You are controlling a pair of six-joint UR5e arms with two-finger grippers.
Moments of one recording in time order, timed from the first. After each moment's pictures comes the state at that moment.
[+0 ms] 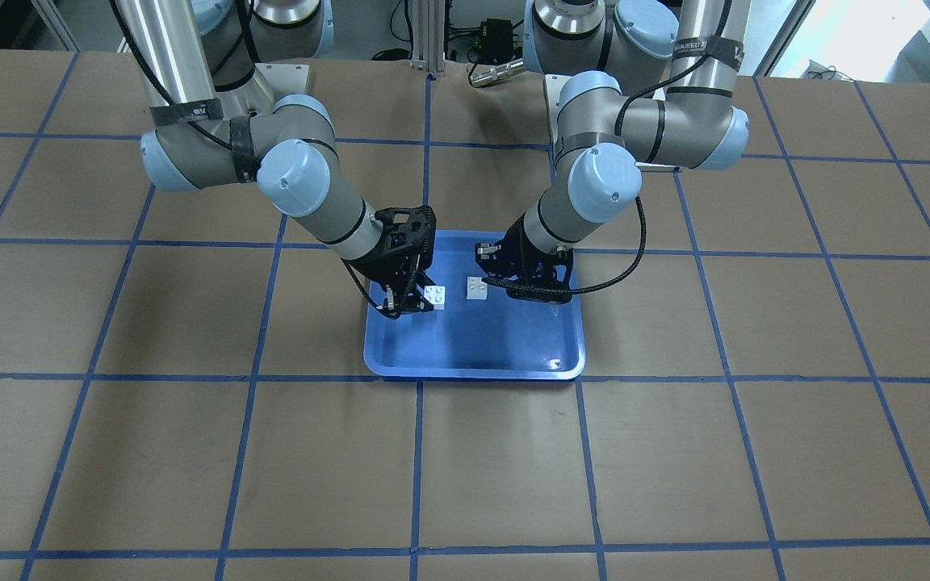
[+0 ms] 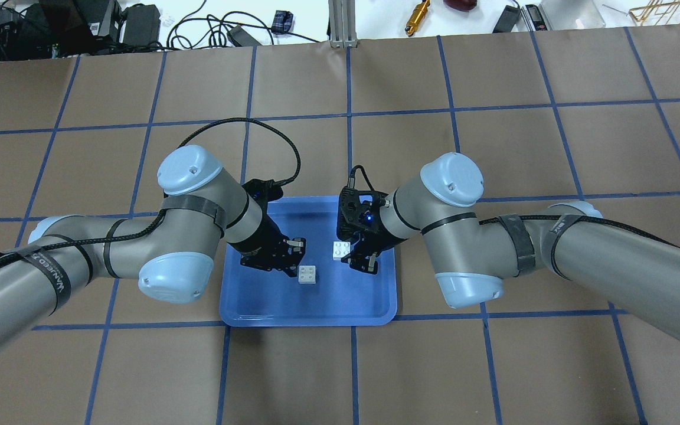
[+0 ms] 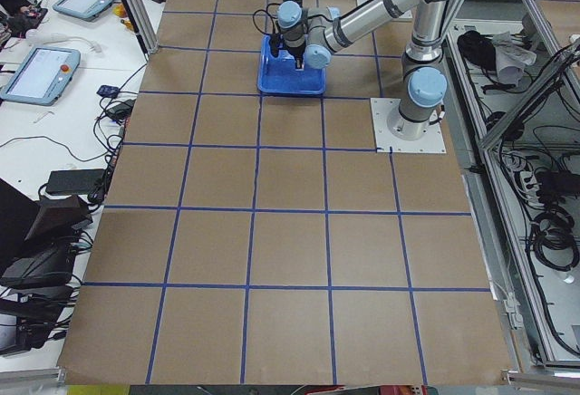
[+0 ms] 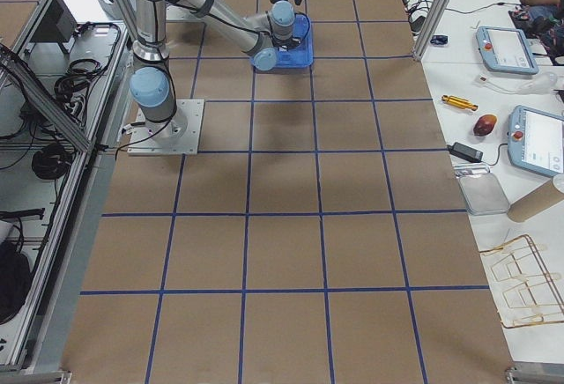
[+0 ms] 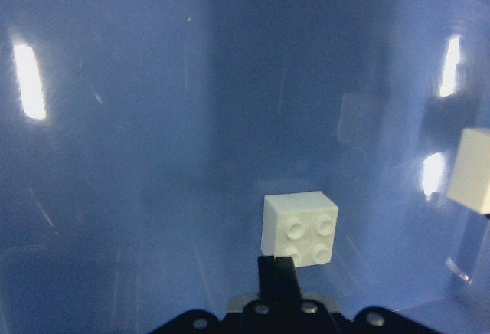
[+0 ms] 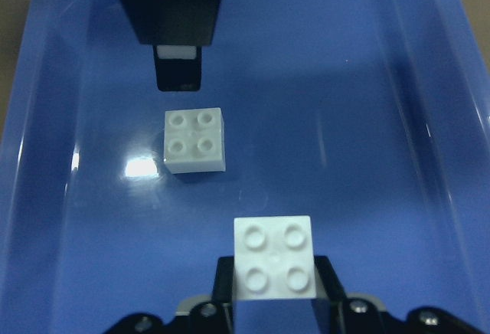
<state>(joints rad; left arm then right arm) -1.68 -1.76 -2.15 -0.94 1.25 -0.11 1.82 -1.24 2.14 -2.62 -1.08 -1.20</state>
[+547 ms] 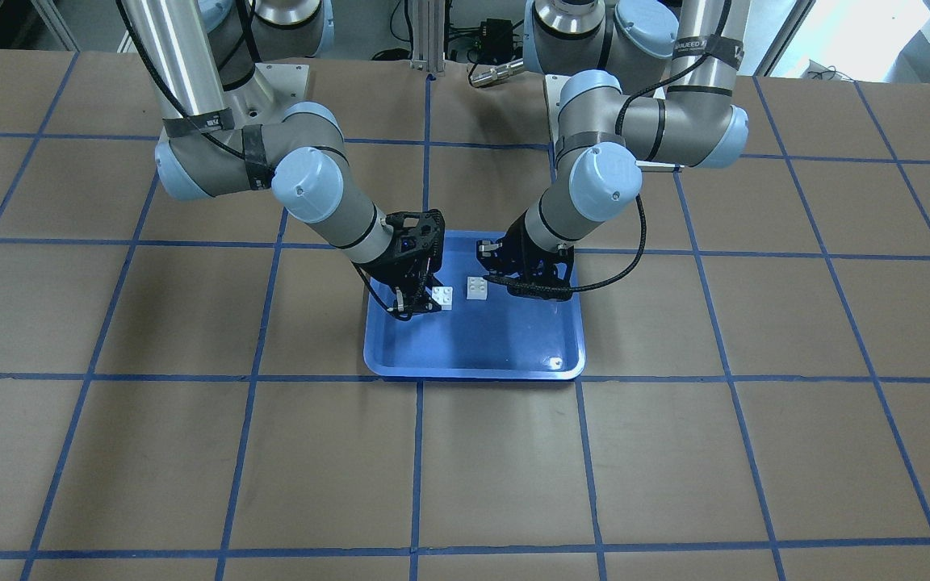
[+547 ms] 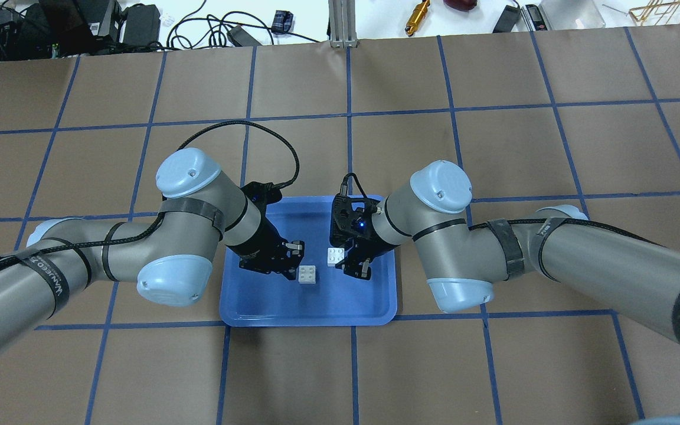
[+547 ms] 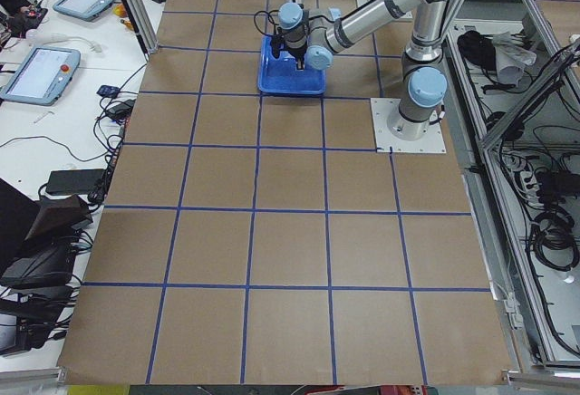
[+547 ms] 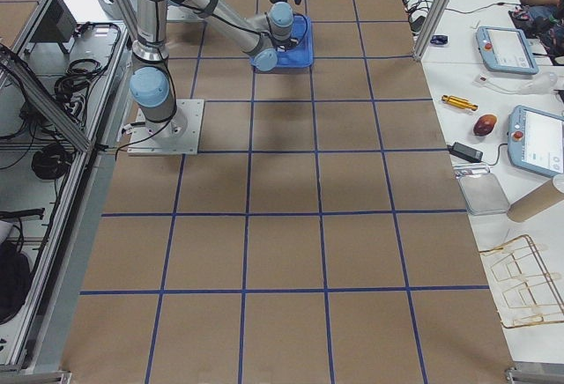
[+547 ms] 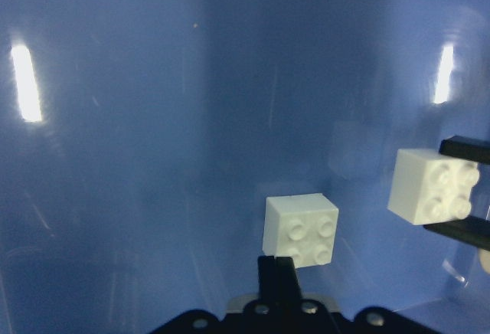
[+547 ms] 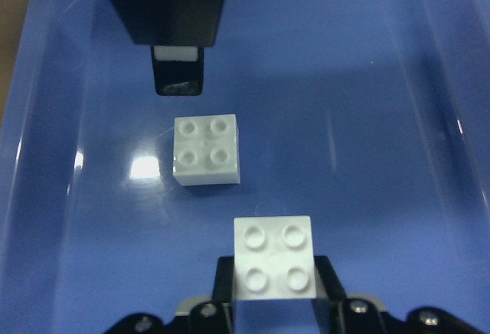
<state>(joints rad) -1.68 -1.76 -2.17 -0.94 1.25 -0.10 1.84 -1.21 2.14 -2.66 -1.08 -1.19</state>
